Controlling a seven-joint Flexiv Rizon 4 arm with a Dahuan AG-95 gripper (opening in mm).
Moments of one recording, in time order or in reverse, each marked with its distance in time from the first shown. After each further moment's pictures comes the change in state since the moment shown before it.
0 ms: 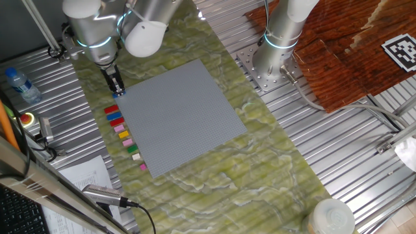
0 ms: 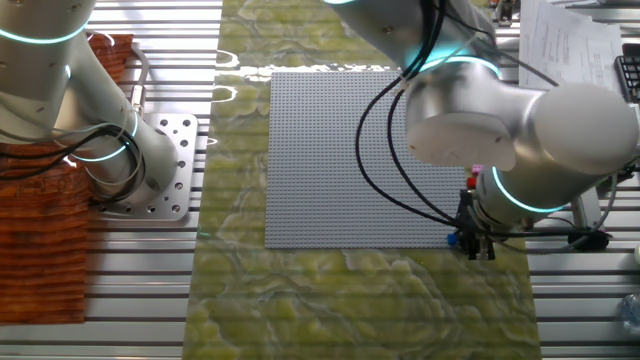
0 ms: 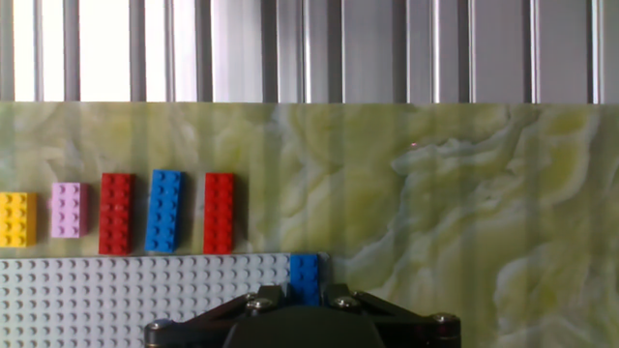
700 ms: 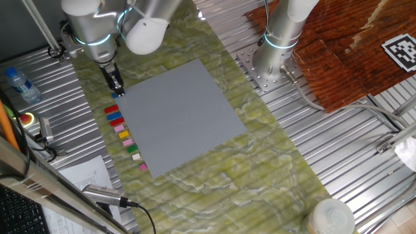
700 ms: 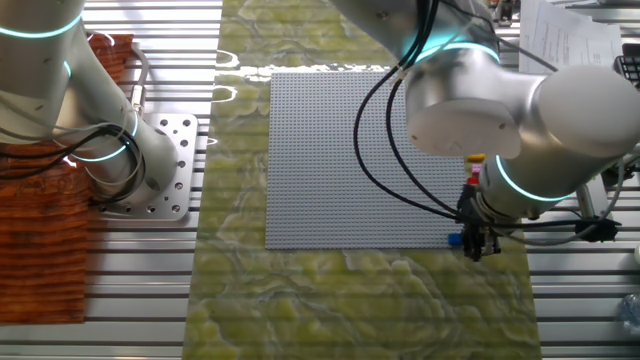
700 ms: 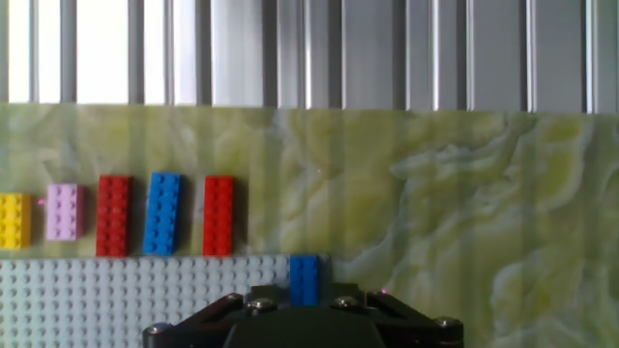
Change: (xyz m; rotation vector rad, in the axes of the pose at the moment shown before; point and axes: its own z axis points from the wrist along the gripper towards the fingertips) arm 0.000 0.001 -0.019 0.017 -0.012 -0.021
